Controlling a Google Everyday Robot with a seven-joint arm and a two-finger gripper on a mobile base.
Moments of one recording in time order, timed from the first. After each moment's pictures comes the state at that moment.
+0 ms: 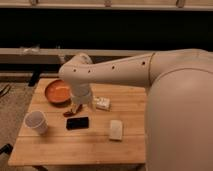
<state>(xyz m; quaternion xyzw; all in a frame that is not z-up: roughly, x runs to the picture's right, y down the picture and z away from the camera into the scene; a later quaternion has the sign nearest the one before) -0.105 0.102 0.703 -0.26 0.23 0.64 0.68</state>
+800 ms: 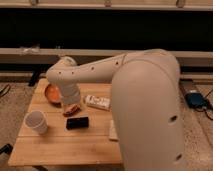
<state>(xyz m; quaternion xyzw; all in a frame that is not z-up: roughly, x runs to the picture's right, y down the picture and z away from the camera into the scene) -0.175 0.103 0.762 -0.26 0.23 0.62 0.70</state>
